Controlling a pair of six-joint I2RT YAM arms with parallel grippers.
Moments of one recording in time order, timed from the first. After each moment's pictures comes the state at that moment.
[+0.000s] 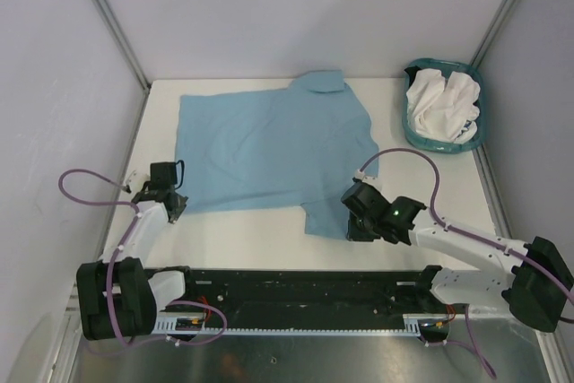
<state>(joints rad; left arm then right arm) 0.10 1.11 0.57 -0.54 -0.37 -0.91 0.90 1.11 0.73 -0.70 0.18 0.86</state>
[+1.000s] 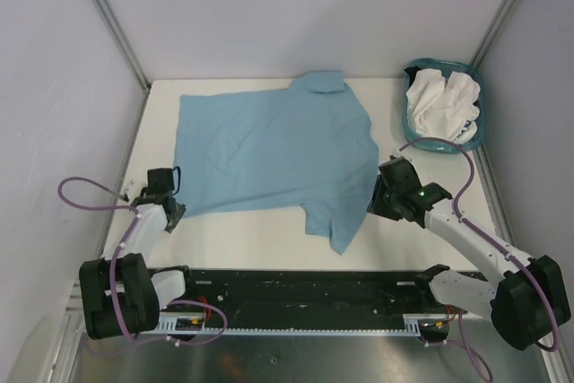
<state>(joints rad) 0.16 1.12 0.52 -0.54 -0.38 -0.90 0.50 1.09 0.73 -0.63 0.12 0.70</state>
